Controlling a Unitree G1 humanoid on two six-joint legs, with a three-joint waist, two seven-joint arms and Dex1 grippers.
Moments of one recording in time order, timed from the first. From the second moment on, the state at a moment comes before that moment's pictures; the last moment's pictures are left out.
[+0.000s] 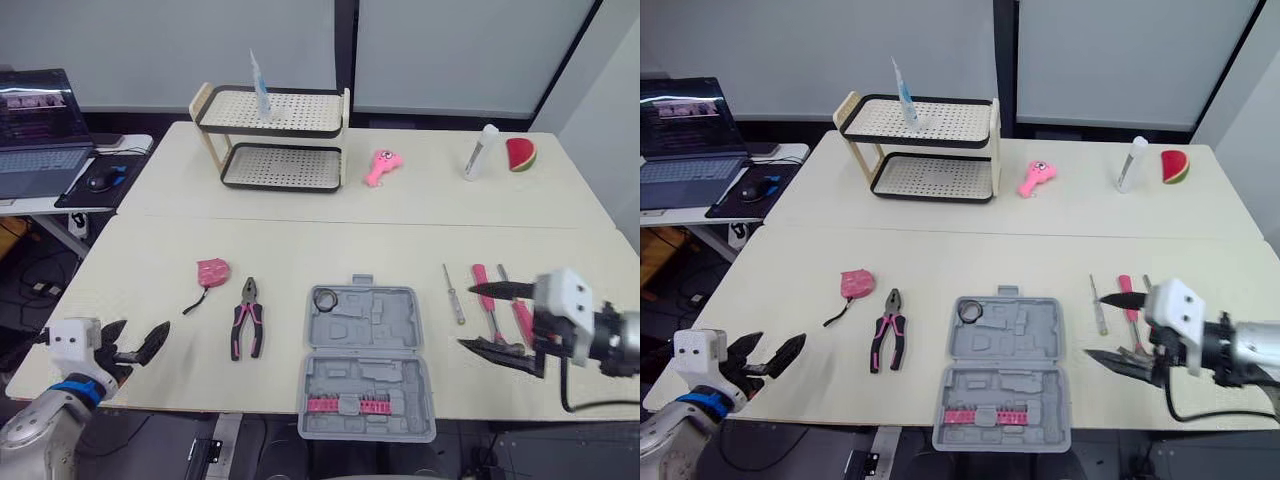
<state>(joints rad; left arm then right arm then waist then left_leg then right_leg) 0.18 0.51 0.53 0.05 -0.42 0.29 -0.62 0.04 -0.96 -0.23 -0.59 0.57 0.51 1.04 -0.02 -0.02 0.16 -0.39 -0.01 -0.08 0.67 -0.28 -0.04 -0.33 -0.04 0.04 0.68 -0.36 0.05</state>
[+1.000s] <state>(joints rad) -0.27 0.48 0.24 0.38 -0.20 0.40 -0.40 -0.17 -0.90 0.01 -0.63 0.61 0.65 0.96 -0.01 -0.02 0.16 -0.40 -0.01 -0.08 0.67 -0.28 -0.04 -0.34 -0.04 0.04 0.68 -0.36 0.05</state>
